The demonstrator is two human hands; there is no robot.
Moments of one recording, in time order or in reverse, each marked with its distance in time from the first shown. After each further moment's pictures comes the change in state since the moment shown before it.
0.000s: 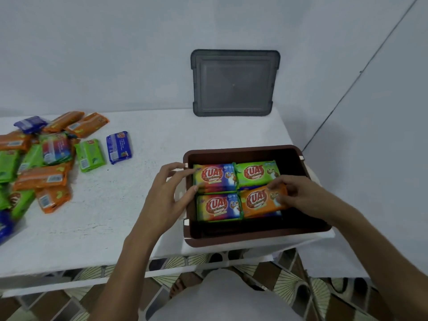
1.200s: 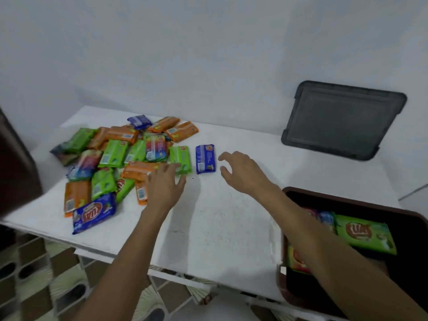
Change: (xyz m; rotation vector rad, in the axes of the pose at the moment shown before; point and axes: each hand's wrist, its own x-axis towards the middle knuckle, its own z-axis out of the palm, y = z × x) left_hand 0.016 -0.171 -0.121 0.453 0.214 -0.560; right_hand 0.199 -0.218 0.192 -0.594 0.110 -0.564
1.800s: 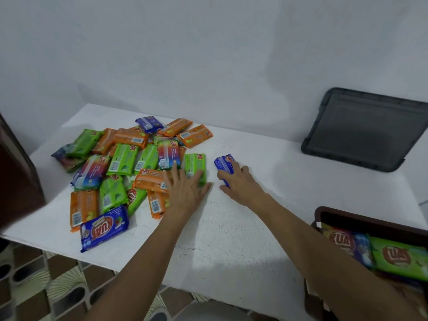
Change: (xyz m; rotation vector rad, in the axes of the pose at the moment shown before) left_hand 0.042 -0.016 0.035 0.333 -0.177 0.068; right_hand 0.064 0.002 0.082 -0.266 -0.137 -0.033
